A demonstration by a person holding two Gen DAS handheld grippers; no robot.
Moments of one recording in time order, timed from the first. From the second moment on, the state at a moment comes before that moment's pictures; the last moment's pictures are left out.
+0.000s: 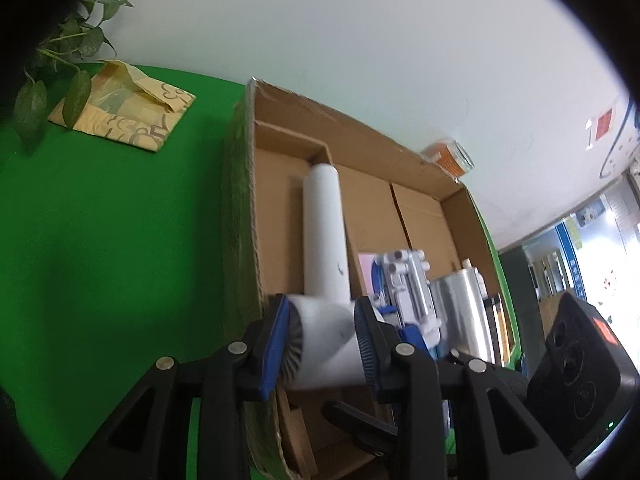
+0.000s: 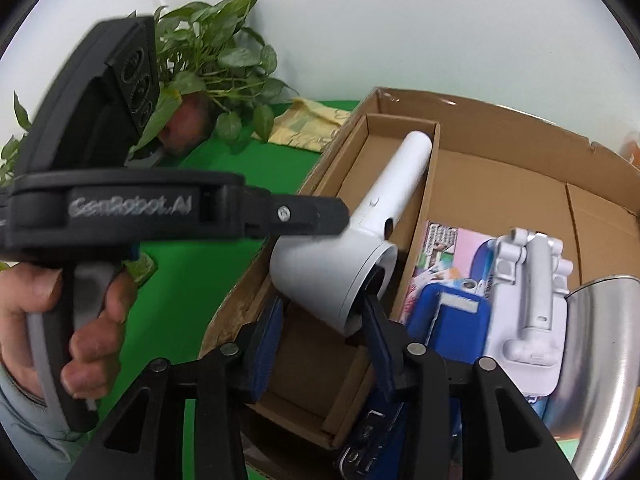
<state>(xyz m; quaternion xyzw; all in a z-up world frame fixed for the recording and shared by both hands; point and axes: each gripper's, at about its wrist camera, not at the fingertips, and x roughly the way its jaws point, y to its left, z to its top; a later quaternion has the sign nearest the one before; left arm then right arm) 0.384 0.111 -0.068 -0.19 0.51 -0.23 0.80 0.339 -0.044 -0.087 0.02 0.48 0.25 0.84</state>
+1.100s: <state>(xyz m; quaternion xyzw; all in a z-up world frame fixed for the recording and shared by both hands) 0.123 0.005 -0.001 0.00 0.28 -0.01 0.96 0.095 -0.205 -0.062 -0.01 0.37 0.10 0.92</state>
